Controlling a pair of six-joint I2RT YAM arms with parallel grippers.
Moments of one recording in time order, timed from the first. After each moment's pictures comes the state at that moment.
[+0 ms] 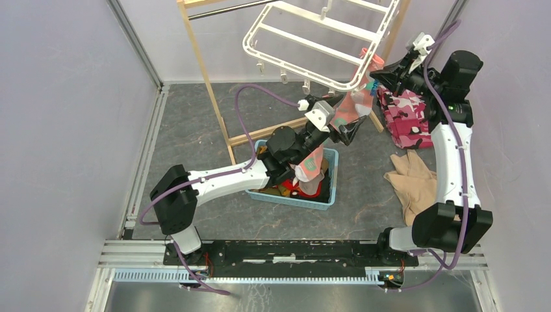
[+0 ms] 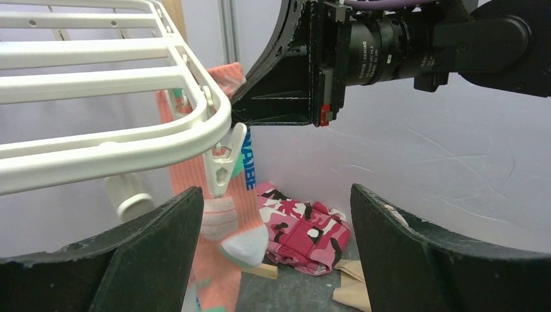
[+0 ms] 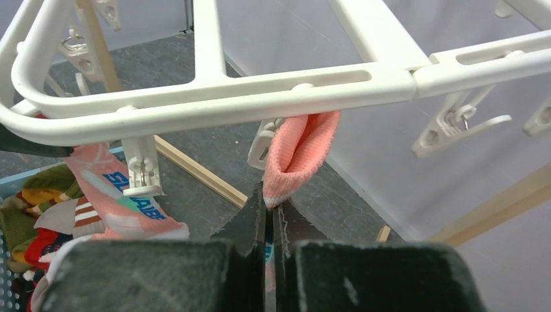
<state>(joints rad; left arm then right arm) -1.06 1.69 1.28 0.87 -0.12 0.10 -0.20 1.39 1.48 -0.15 -1.08 -0.25</state>
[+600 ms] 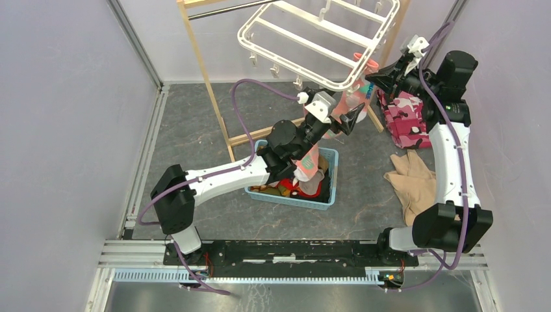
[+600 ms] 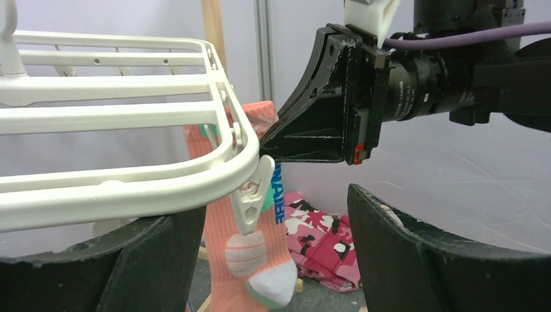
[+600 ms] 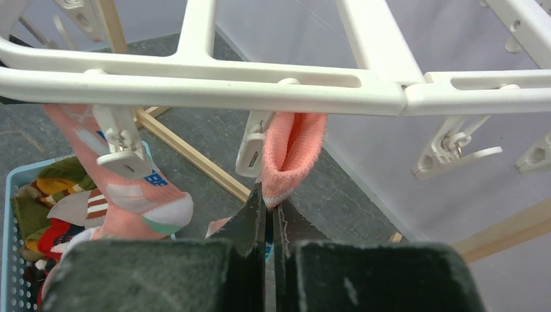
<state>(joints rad) -1.07 1.70 1.36 0.82 -0.21 0.14 -0.17 1.39 1.48 -0.19 -1.10 -0.29</state>
